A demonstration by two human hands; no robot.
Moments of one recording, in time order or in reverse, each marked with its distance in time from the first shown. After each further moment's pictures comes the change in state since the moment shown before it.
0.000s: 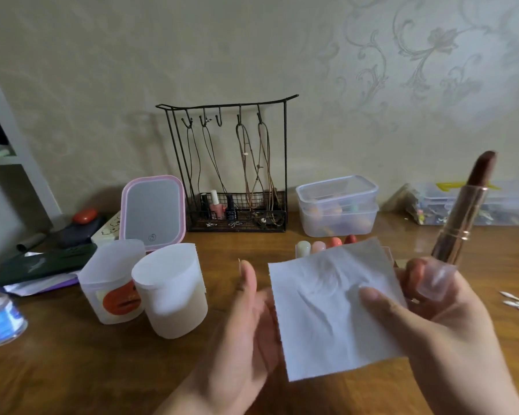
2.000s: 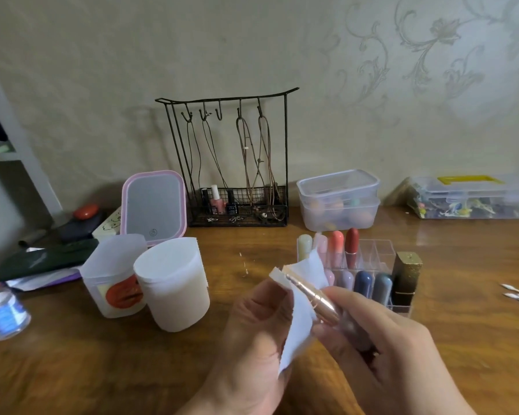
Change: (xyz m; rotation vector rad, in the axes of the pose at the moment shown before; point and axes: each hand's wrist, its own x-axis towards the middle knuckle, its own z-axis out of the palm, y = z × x) left_hand -0.002 -0.015 0.011 -0.064 0.177 0.218; right_hand -0.021 0.024 0.009 -0.834 -0.367 -0.555
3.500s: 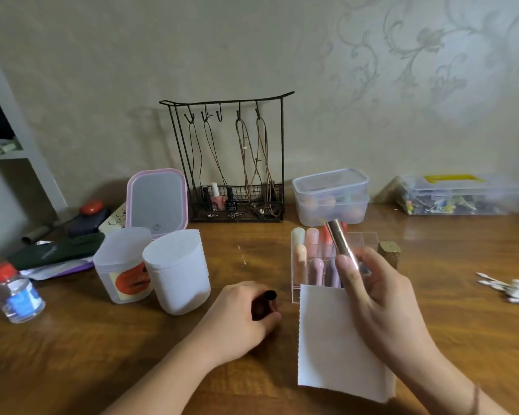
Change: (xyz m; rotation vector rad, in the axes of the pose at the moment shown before) left_hand 0.018 -0.002 -0.061 1.497 -0.036 0.025; right_hand 0.008 0.027 -0.007 0.176 0.099 0.363
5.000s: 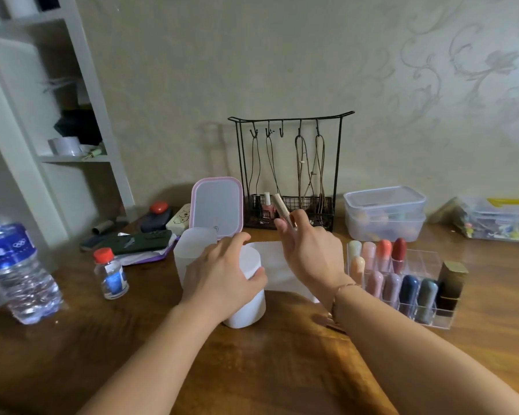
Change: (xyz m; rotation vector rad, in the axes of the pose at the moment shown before) left_hand -0.024 -0.035 -0.094 0.421 0.397 -0.233; right_hand 0.075 -0.051 0.142 -0.518 -0.066 -0.286
